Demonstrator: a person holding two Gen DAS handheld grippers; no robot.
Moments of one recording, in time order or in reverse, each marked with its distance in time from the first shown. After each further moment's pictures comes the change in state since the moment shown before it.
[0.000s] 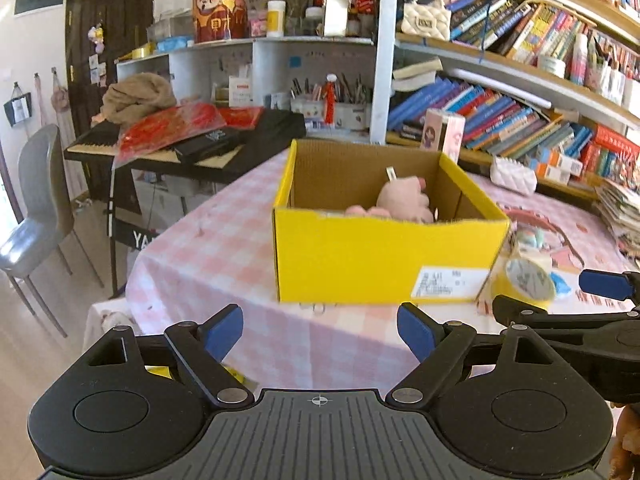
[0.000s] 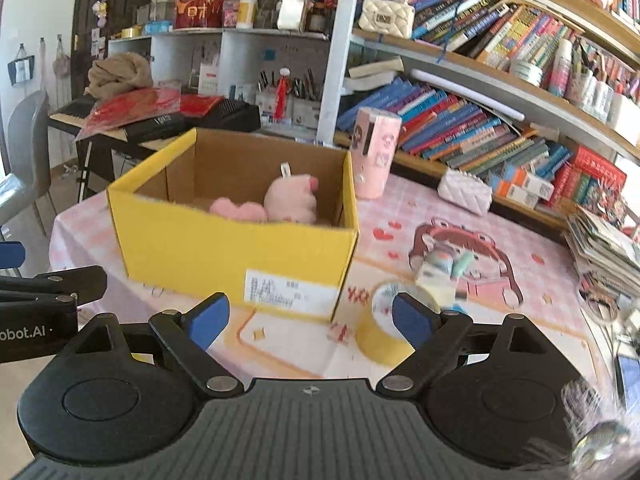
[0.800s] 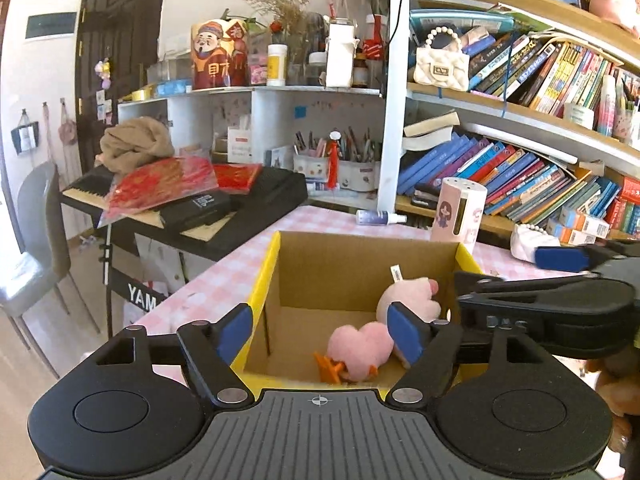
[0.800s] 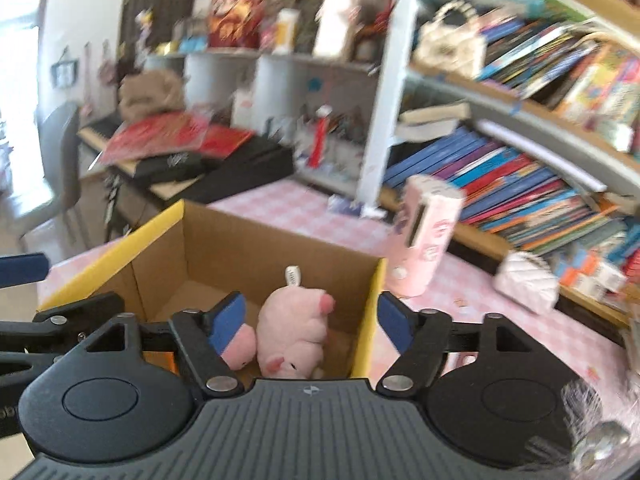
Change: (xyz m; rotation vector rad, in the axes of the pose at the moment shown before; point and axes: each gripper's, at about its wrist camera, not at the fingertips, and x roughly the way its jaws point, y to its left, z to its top) left arm 0.068 -0.026 0.084 -0.029 -0.148 0.044; right arm 0.106 -0.030 0.116 -0.087 -0.132 0.129
